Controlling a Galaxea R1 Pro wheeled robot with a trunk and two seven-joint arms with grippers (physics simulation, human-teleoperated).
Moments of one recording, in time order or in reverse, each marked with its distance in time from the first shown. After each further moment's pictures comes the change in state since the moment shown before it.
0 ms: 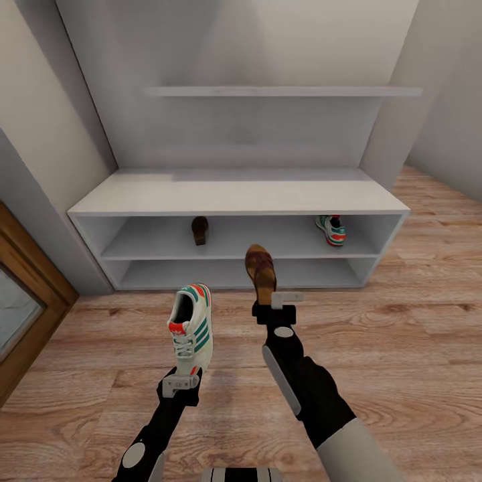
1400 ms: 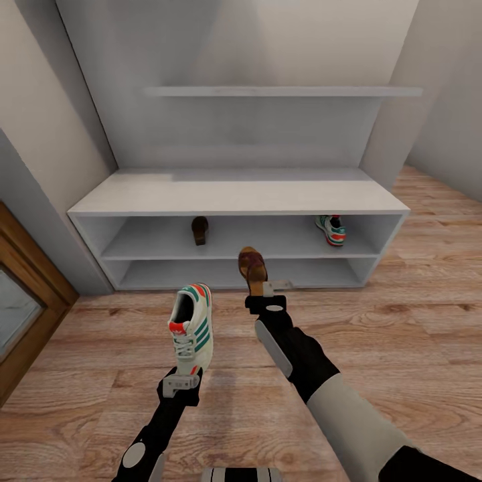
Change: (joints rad) left arm 0.000 0.000 -0.003 -0.001 -0.002 0.000 -0.001; right arm -0.200 0.000 0.080 0.235 -0.222 0.039 -0.039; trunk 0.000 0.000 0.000
